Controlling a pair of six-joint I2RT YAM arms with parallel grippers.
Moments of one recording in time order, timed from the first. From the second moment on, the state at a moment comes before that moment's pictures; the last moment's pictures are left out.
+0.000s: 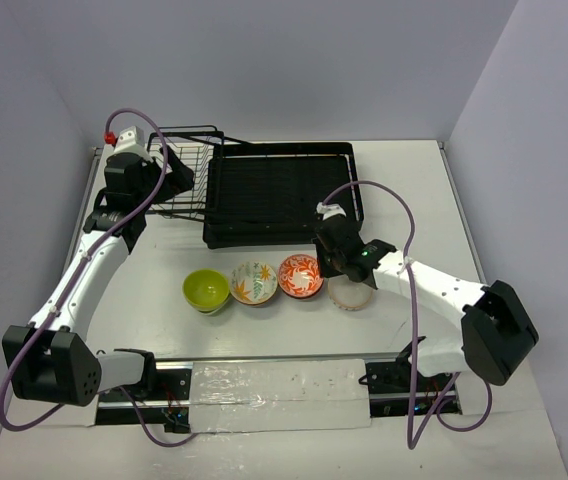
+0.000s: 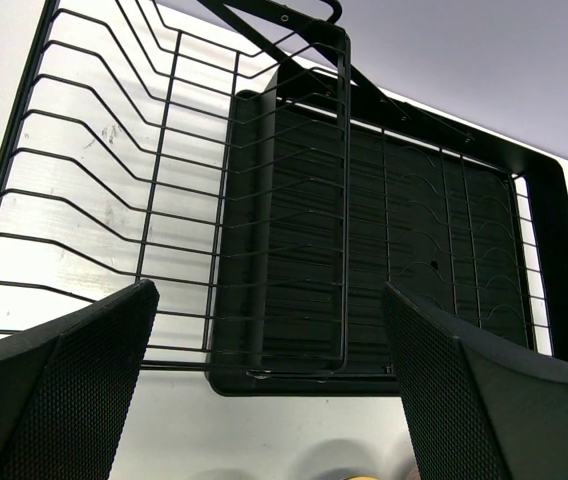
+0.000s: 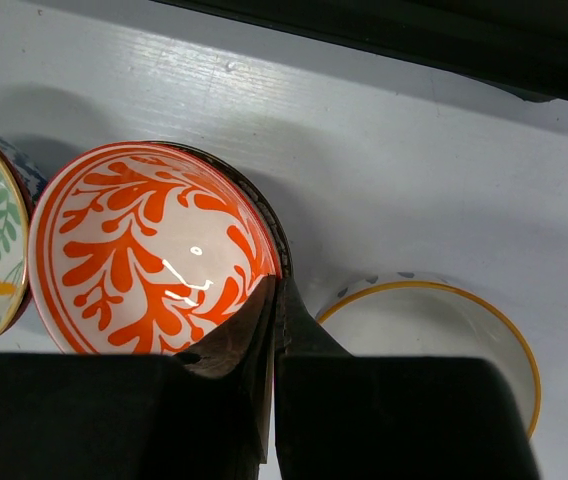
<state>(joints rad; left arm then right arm) -0.15 1.26 1.09 -0.19 -0.01 -0.47 0.69 1.32 0.82 -0.40 0.20 0.41</state>
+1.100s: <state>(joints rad) -0.15 1.28 1.10 -0.21 0.00 -0.48 0.79 1.37 0.89 -0.50 0.46 0.41</state>
